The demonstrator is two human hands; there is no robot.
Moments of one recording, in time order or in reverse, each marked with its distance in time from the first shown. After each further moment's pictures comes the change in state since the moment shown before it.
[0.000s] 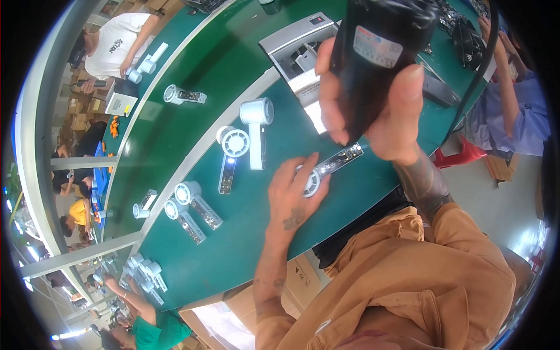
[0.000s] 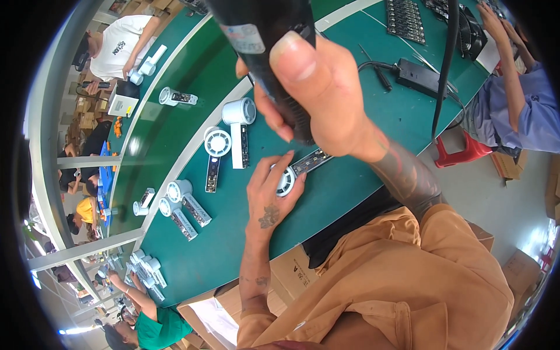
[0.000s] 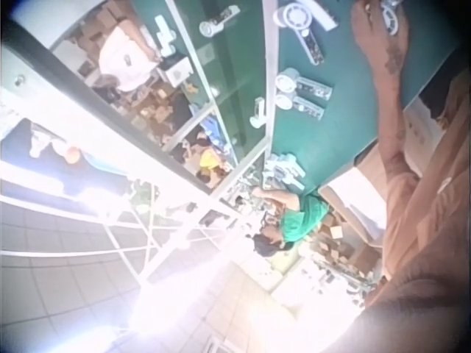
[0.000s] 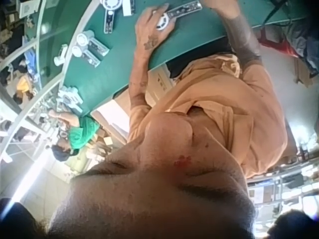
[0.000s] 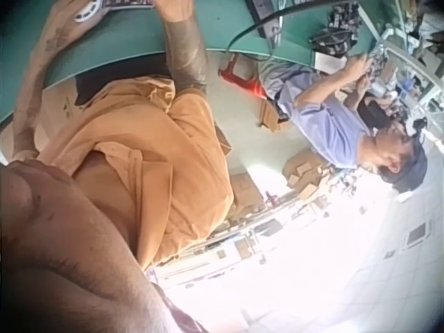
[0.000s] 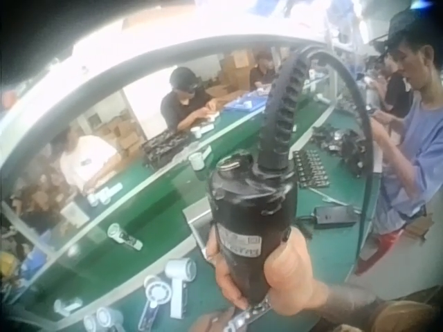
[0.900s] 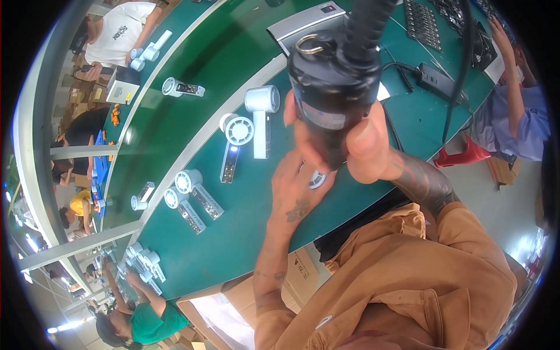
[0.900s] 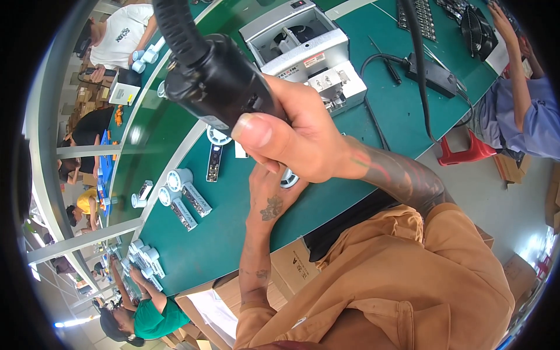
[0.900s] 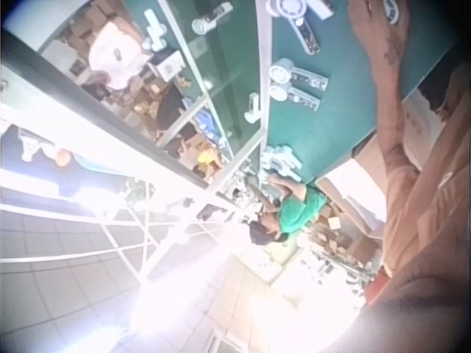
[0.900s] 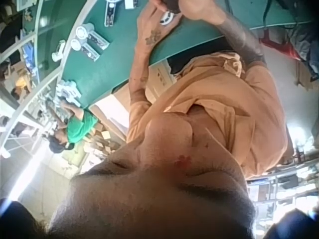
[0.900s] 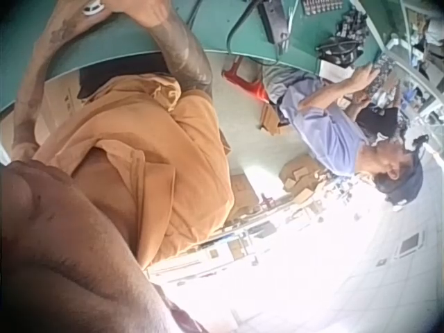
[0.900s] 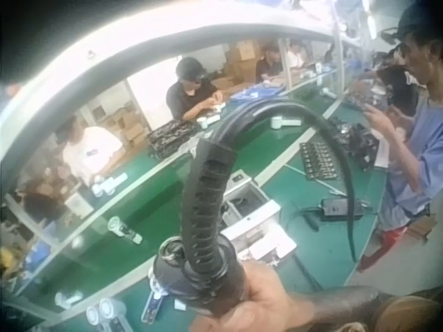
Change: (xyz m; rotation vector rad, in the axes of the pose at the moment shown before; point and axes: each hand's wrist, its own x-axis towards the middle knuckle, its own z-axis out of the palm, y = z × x) left_hand -0.002 -0.006 0.000 -0.006 -0.014 0.049; right_hand -0.022 0.027 0.018 0.151 -0.256 0.135
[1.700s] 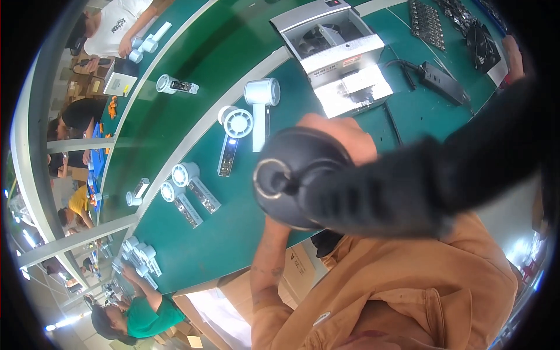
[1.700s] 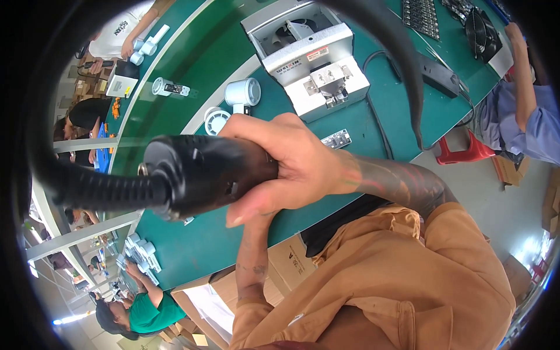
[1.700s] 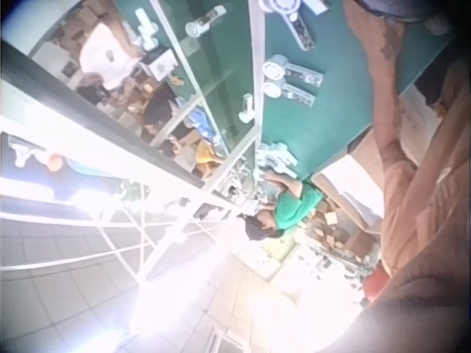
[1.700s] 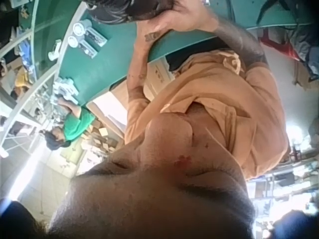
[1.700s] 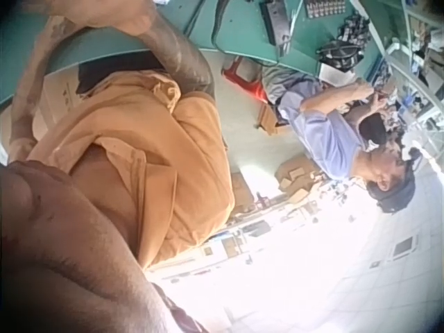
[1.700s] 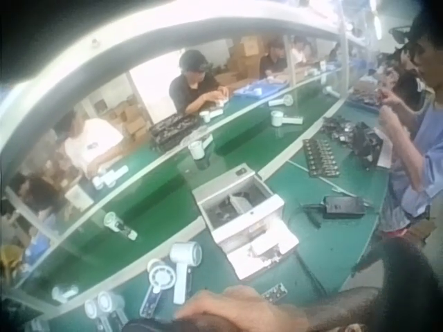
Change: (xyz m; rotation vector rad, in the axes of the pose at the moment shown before) left_hand 0.005 0.009 -0.013 0.025 0.054 0.036; right_hand -0.006 0.003 0.012 -0.098 -0.162 -0.102
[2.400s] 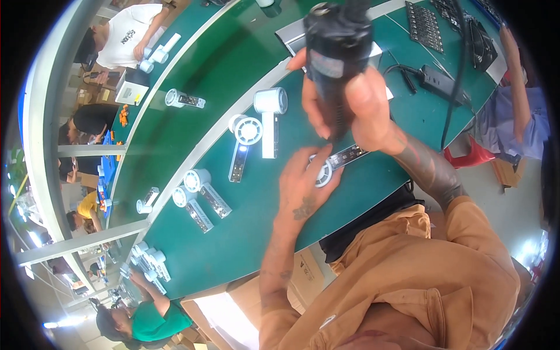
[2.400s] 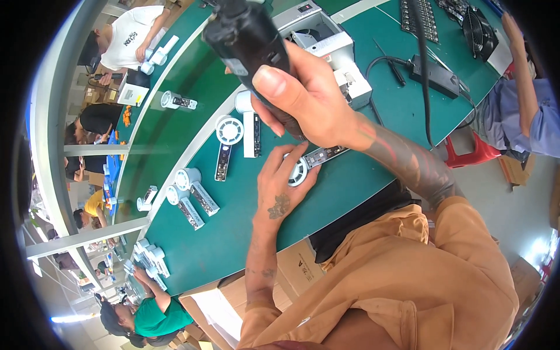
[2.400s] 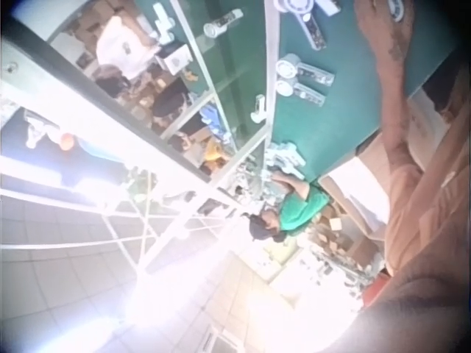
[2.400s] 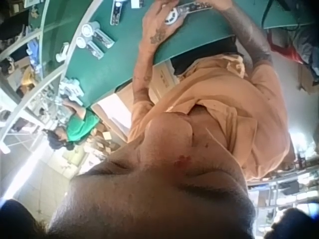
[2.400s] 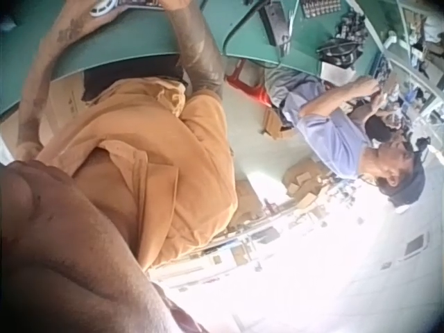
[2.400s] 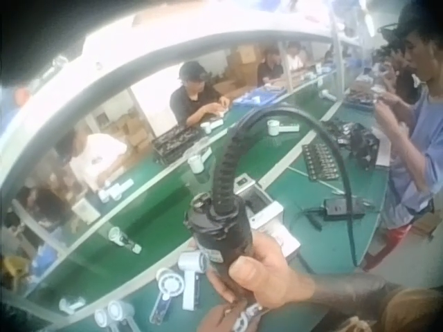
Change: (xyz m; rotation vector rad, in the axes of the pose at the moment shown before) left_hand -0.005 -0.005 0.013 0.003 -0.072 -0.096; right_hand 0.021 0.001 -0.032 -0.043 0.246 0.002
